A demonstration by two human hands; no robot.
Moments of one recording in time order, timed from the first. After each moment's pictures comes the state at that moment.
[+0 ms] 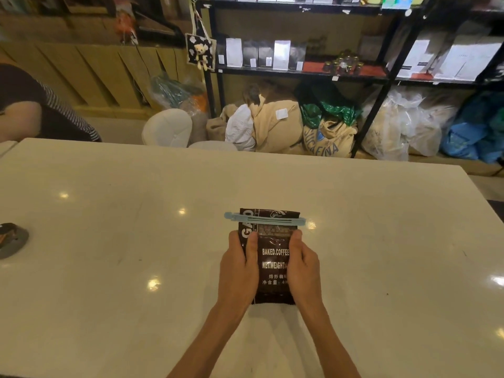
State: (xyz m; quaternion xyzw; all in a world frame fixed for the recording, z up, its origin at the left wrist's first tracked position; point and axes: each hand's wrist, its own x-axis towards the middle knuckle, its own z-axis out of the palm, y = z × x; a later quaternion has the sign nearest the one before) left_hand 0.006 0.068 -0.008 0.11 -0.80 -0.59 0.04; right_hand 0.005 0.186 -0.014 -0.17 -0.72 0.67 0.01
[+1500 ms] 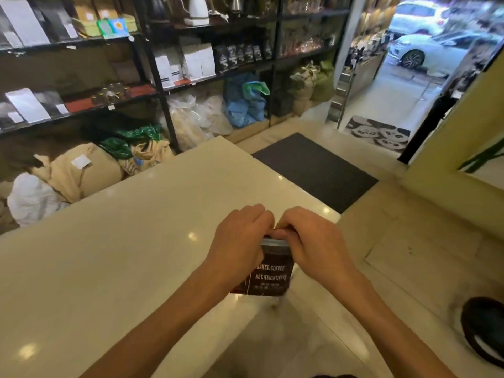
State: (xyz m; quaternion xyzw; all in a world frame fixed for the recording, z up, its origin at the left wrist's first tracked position) left_hand 0.112 0.303 0.126 -0.61 -0.76 -0.23 0.05; right_hand 0.233 0.406 0.120 -0.23 -0.94 0.16 0.21
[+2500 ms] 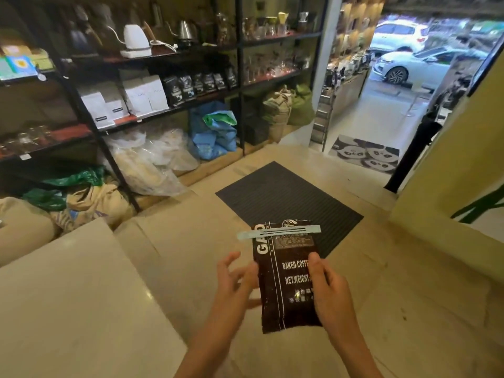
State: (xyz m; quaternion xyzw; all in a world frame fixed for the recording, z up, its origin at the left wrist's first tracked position) left_hand 0.127 0.762 0.035 -0.21 -0.64 -0.61 -0.41; right_hand 0.260 0.874 0.033 -0.43 -0.64 0.56 0.32
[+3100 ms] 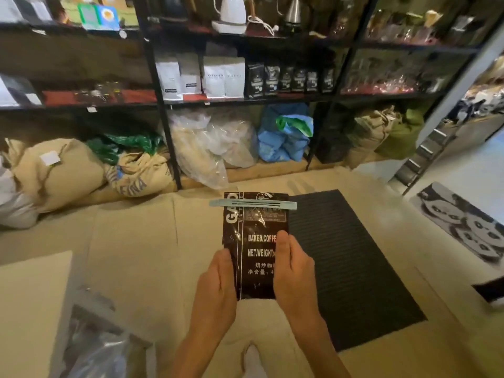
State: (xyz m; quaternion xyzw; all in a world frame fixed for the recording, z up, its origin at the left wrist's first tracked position) left_hand -0.112 1.003 0.020 -0.09 -0.75 -0.64 -0.11; right_hand -0.077 1.131 0.042 -0.24 -0.78 0.55 0.18
